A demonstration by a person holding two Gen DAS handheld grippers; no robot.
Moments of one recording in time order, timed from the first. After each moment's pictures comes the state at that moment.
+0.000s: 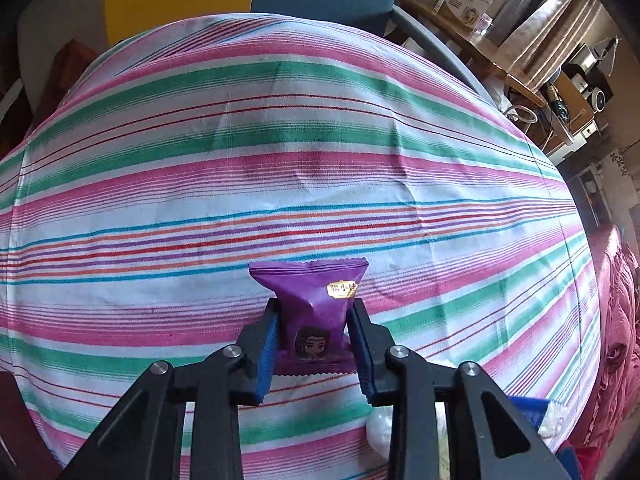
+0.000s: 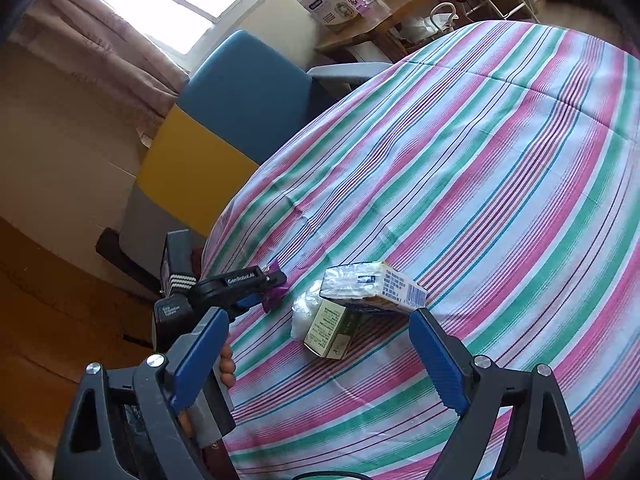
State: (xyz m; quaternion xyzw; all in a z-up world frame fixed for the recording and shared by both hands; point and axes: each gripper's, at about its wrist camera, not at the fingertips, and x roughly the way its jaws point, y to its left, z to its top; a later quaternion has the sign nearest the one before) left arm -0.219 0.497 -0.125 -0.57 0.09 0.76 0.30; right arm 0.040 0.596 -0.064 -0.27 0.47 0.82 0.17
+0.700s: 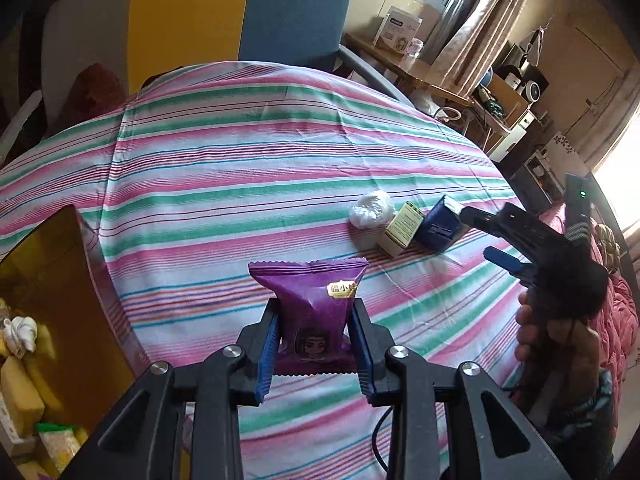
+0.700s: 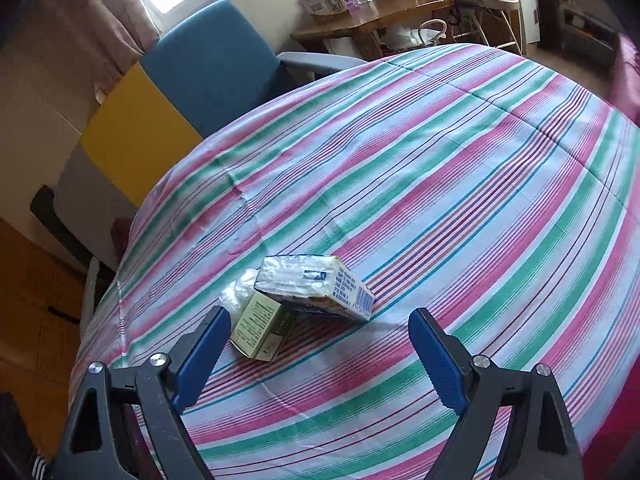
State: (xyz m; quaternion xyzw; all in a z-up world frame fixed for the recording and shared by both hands) left arm -0.084 0.315 -0.039 -0.50 0.07 0.77 0.38; right arm 0.011 0.589 -0.081 -0.37 0.36 0.82 0.26
